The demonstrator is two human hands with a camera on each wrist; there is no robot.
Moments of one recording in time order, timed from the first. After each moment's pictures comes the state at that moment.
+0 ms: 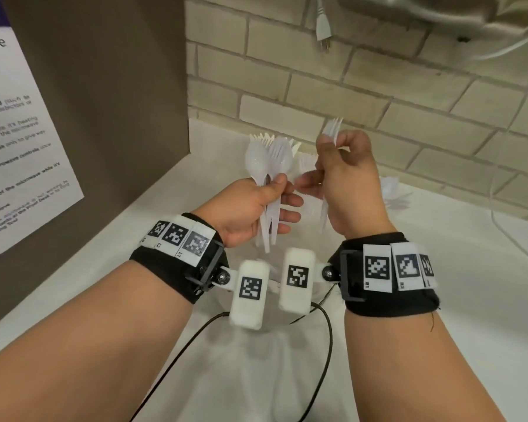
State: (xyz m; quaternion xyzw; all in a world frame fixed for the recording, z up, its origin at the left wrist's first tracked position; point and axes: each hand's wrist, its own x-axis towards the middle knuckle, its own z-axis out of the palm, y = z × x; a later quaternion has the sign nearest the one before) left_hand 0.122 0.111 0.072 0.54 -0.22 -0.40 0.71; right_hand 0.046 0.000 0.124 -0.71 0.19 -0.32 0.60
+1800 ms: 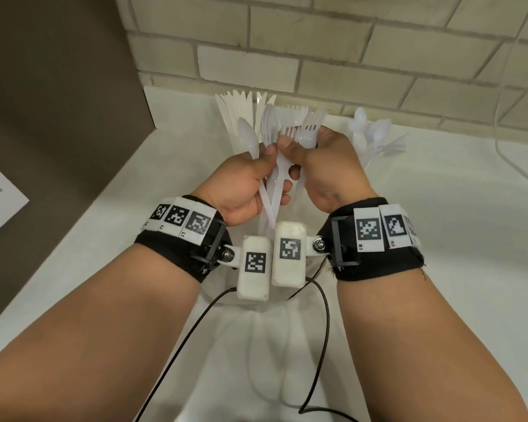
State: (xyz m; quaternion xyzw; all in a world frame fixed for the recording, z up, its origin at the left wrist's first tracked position) left_hand 0.136 0.066 0.037 0.50 -0.23 -0.44 0.71; right_hand 0.057 -0.038 0.070 -0.65 0.22 -0.24 0.69
